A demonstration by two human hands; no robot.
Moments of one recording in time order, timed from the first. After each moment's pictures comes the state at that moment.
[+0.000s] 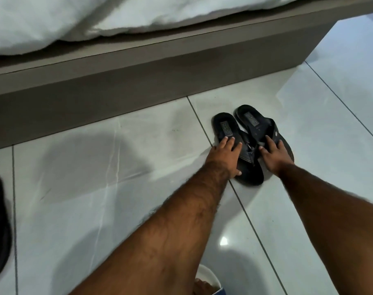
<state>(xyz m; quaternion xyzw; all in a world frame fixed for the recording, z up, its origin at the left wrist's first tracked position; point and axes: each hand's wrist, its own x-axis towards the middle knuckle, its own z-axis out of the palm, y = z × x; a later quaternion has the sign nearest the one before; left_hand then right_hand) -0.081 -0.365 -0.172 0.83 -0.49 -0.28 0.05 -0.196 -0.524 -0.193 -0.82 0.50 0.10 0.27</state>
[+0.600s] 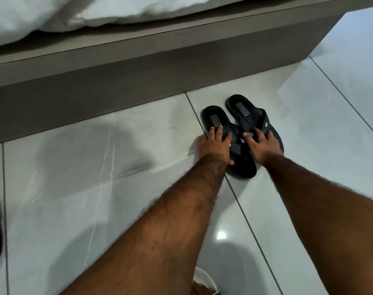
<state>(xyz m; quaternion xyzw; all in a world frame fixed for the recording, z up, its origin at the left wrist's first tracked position) -0.057 -0.379 -0.186 0.88 -0.42 -0.23 -0.01 -0.154 -0.514 -0.190 -0.82 0.49 0.12 0.25</state>
